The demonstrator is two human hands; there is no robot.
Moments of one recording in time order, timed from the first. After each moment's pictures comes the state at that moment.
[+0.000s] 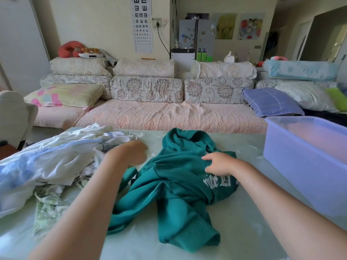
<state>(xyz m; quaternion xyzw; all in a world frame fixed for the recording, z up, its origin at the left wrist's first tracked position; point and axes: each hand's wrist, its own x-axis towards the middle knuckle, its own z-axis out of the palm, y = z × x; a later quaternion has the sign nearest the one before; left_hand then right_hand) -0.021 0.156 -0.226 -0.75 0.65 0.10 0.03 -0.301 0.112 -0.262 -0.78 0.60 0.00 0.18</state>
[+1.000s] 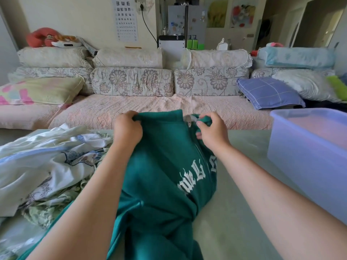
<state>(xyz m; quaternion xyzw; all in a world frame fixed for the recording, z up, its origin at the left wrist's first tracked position) -0.055 0.004 -0.249 -0.71 0.55 0.02 -0.44 -0.296 -0.033 -0.281 -0.59 0.53 -0.55 0.27</state>
